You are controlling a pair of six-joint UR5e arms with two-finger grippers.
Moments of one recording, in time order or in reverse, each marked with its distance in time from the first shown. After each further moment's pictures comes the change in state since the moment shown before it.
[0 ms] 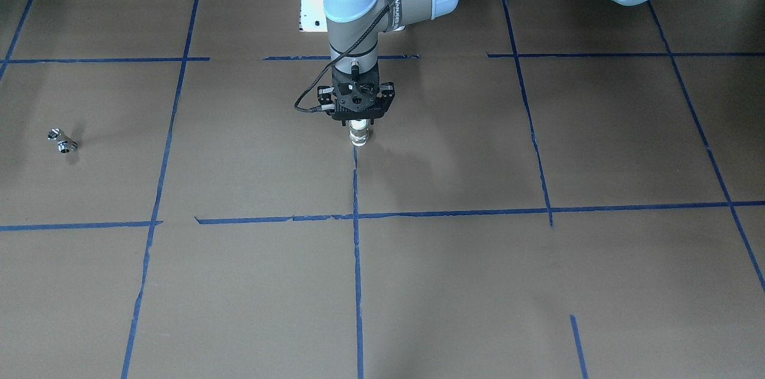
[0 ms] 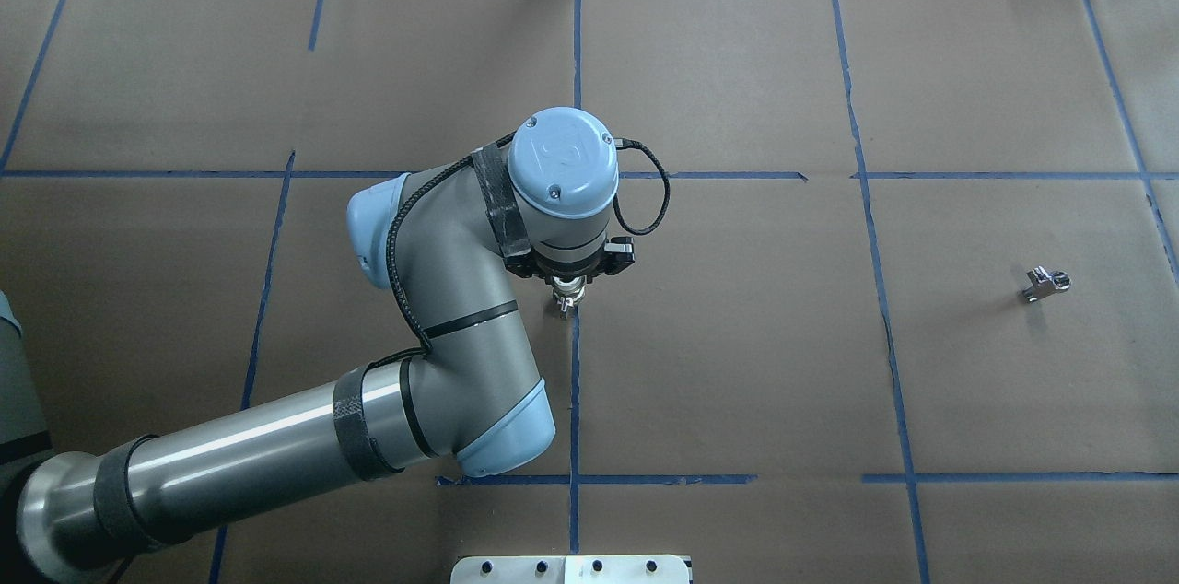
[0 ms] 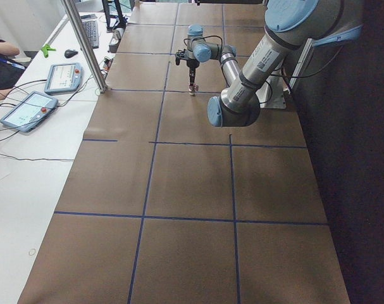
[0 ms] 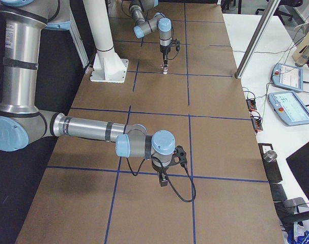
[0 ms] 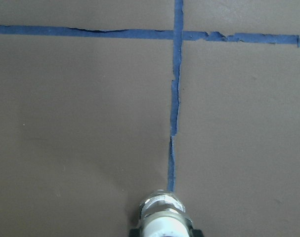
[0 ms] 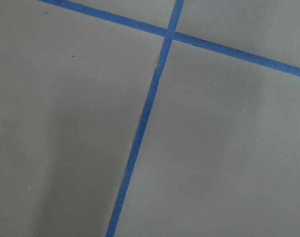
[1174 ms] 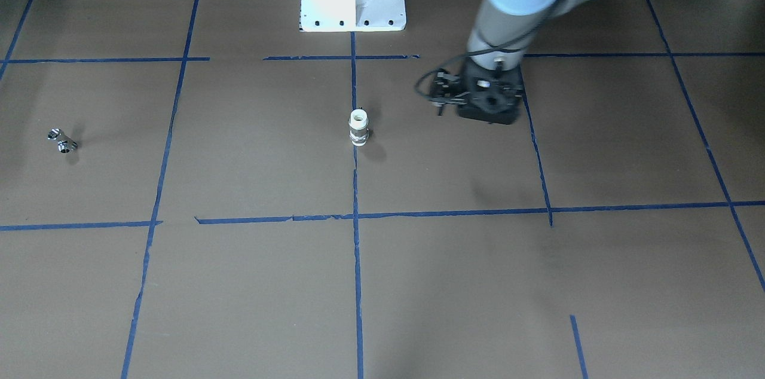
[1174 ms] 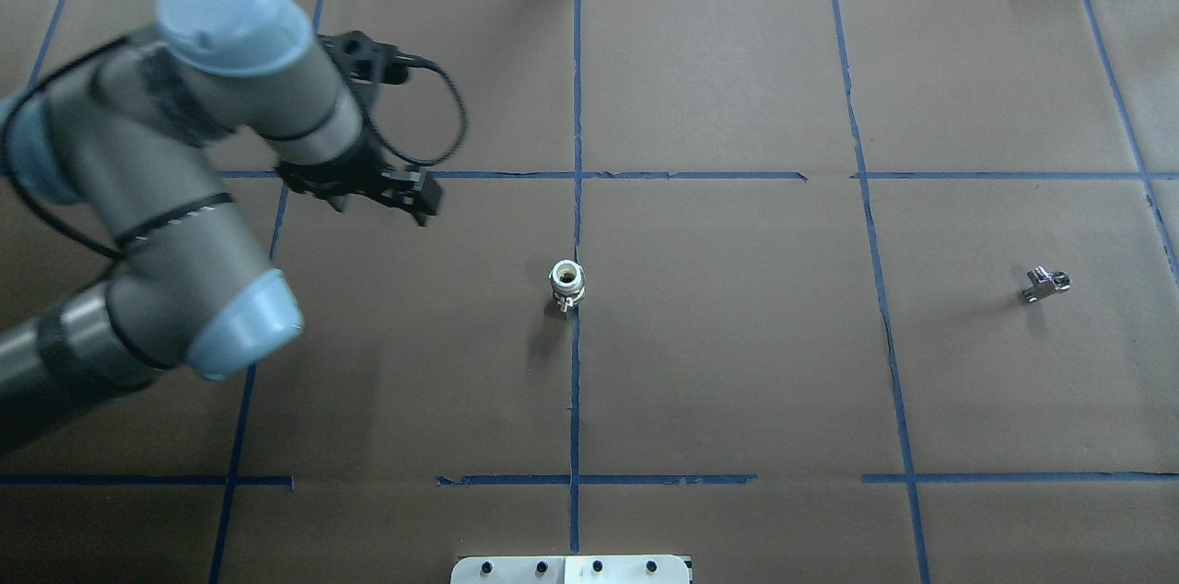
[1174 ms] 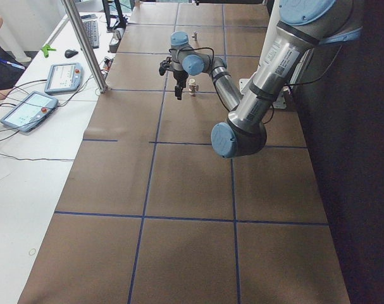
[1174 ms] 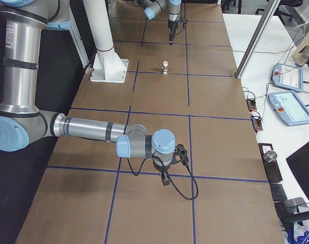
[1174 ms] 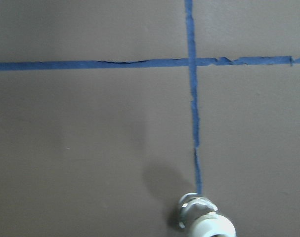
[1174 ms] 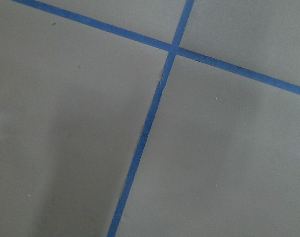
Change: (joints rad) left arm -0.335 0.436 -0.373 0.049 -0.281 0.555; right arm -0.002 0.008 -0.002 0.049 0.005 0.001
